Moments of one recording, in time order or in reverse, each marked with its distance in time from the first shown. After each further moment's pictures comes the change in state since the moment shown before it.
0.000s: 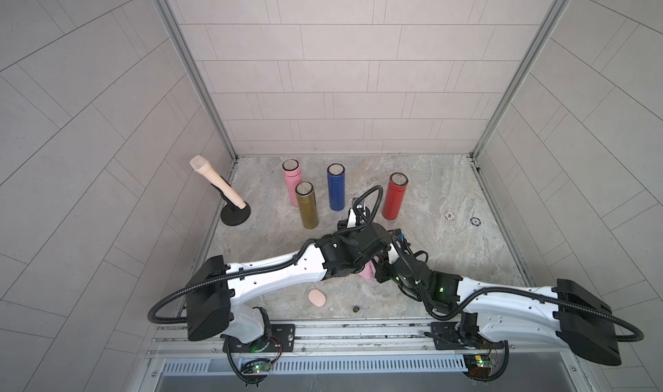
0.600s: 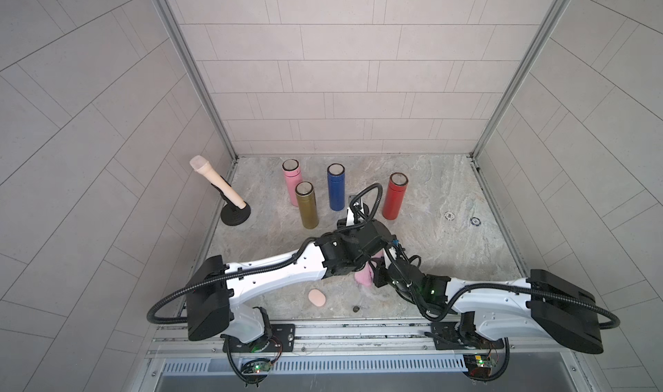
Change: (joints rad) left arm 0.002 0.000 0.026 0.003 -0.007 -0.077; right arm 0.000 0.134 -0.083 0.114 0.016 0.027
